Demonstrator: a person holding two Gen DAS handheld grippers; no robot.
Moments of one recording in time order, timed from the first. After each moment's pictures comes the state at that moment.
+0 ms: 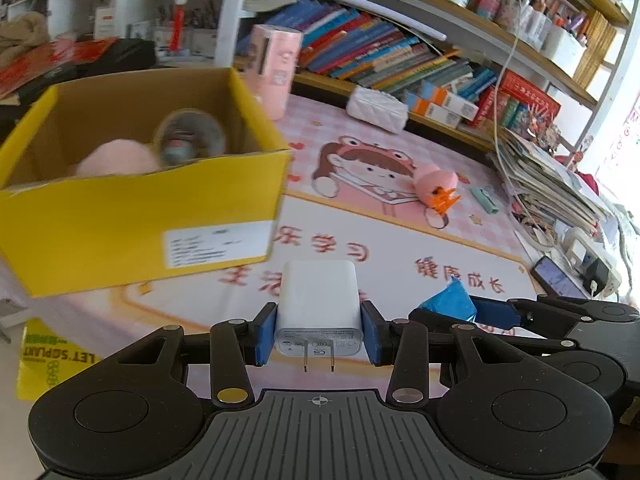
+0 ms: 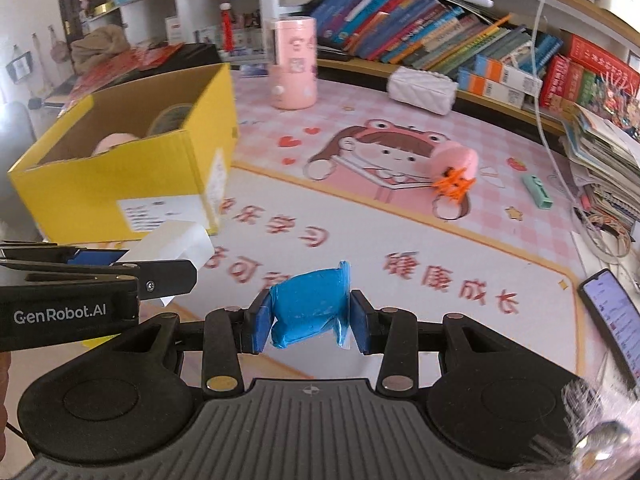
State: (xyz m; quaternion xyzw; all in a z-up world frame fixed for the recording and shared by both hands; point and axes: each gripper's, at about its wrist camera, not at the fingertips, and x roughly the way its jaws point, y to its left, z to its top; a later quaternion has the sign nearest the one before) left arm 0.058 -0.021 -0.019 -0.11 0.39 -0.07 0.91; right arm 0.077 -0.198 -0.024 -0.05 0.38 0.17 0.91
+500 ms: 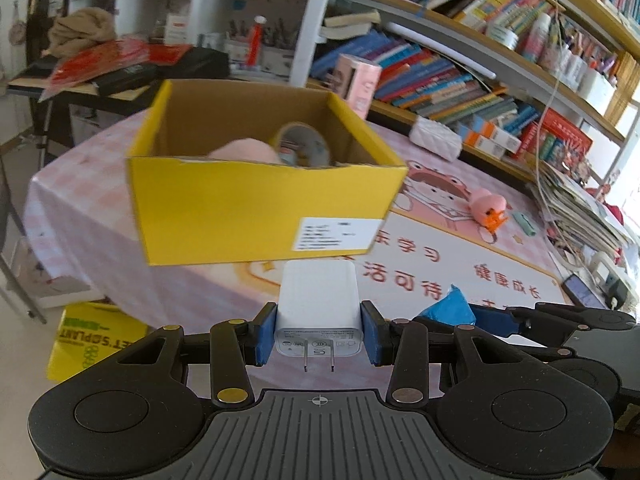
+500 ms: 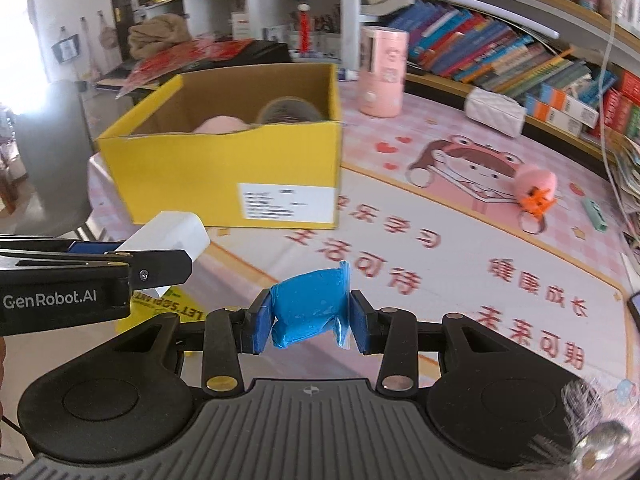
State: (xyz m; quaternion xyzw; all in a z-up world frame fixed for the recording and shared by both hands) left arm -0.002 0.053 -0.010 -0.13 0.36 0.00 0.92; right arm 0.029 -0.118 -0.018 -0.07 0.37 0.23 0.90
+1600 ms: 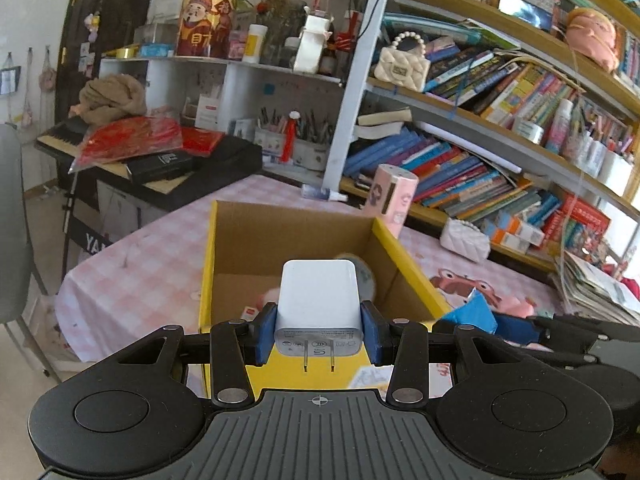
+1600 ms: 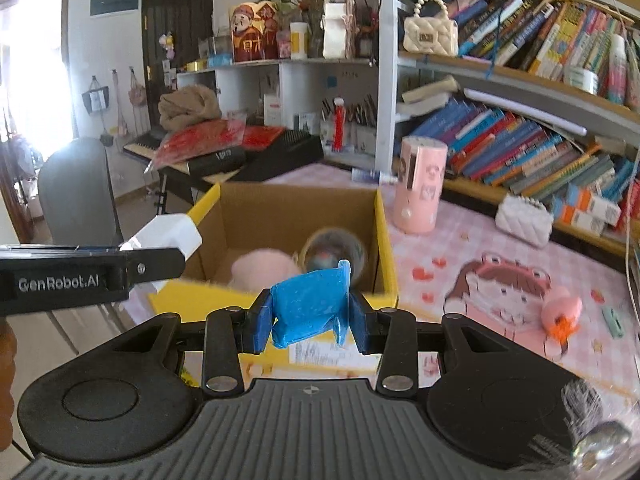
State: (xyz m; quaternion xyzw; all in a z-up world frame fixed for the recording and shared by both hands) left arm 0.034 0.109 0.044 -0.12 0.25 0.04 0.96; right arm 0.065 -0.069 0.050 -0.06 0.25 0.27 0.93
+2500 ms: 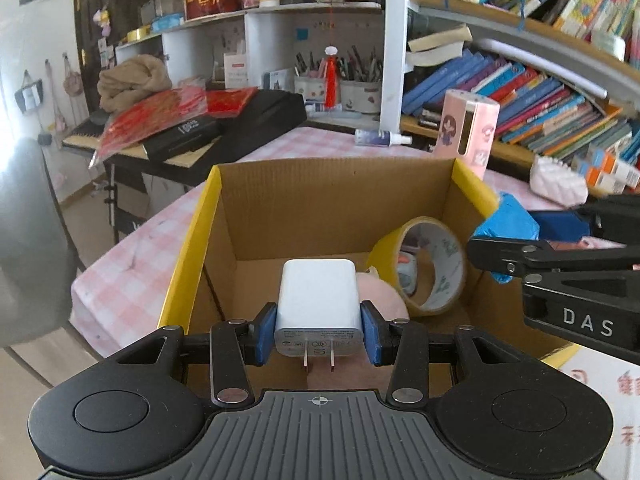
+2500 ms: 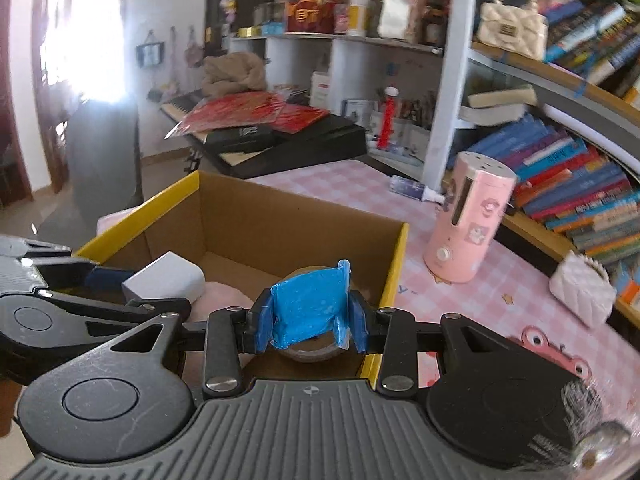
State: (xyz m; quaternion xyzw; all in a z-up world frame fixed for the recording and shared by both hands) left arm 0.146 0.092 -0.008 -0.04 0.34 0.13 0.93; right arm 0.198 -0.040 0.023 -0.15 0.26 0.36 0.89
